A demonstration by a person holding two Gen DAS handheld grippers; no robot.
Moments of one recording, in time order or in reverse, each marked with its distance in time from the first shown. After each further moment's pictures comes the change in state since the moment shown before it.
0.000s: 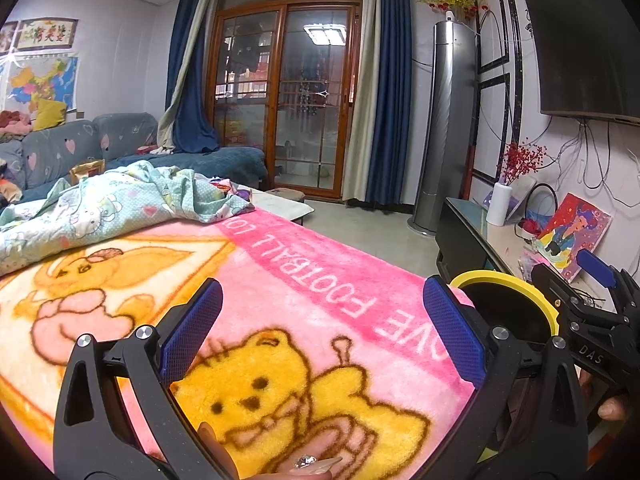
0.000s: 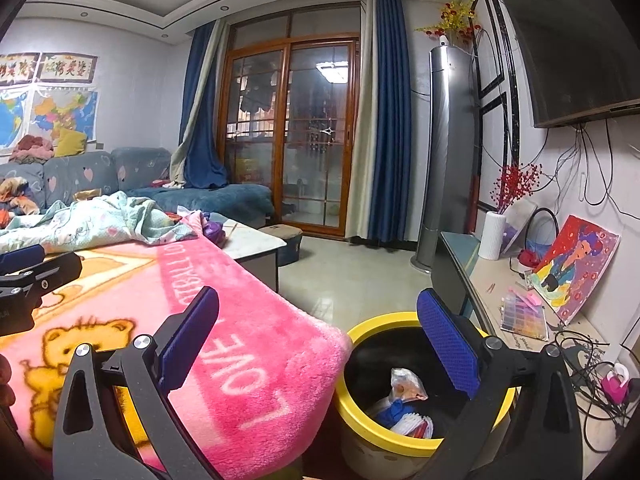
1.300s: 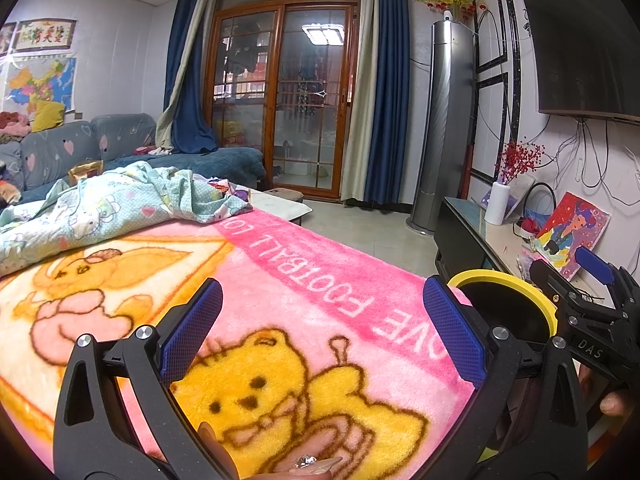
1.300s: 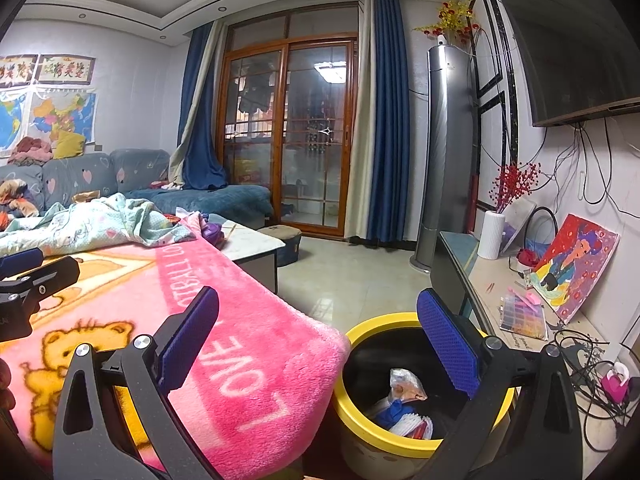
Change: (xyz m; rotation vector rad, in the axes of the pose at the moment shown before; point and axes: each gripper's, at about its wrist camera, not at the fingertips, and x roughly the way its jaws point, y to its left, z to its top) left arm -0.001 -0.004 0.000 0.002 0.000 0.001; right arm 0.000 0.000 0.003 0.001 0.002 -0.003
